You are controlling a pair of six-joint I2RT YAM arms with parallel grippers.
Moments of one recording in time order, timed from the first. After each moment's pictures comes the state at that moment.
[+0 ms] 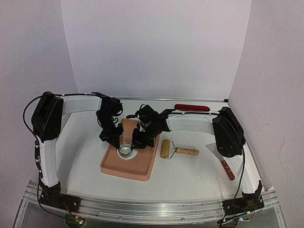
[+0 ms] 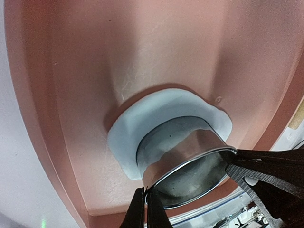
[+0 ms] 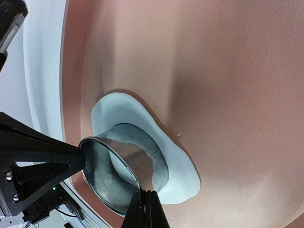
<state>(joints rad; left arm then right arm) -0.56 2.03 1.54 -1.08 0.36 -0.48 0.93 2.35 1.90 -0.58 -0.35 0.92</state>
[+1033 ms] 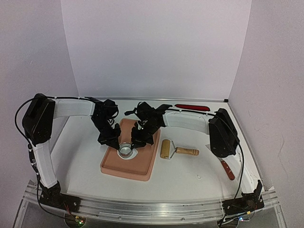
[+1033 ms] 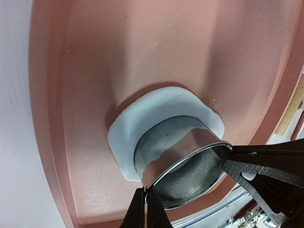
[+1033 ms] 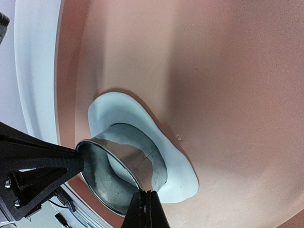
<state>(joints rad) -0.56 1.90 1.34 -0.88 0.40 -0.60 0.91 2.44 2.11 -0.77 -0.38 0.82</state>
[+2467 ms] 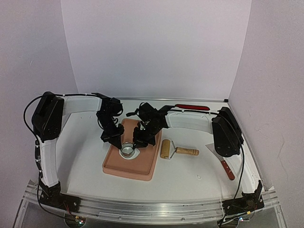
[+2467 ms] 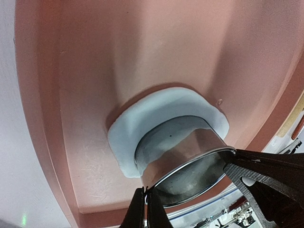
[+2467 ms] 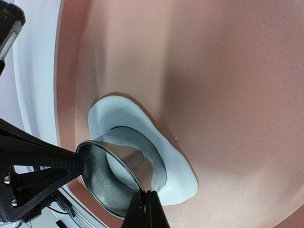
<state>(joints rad) -0.56 2.03 1.53 -1.05 0.42 -0.58 0.92 2.38 2.00 -0.71 -0.34 0.87</state>
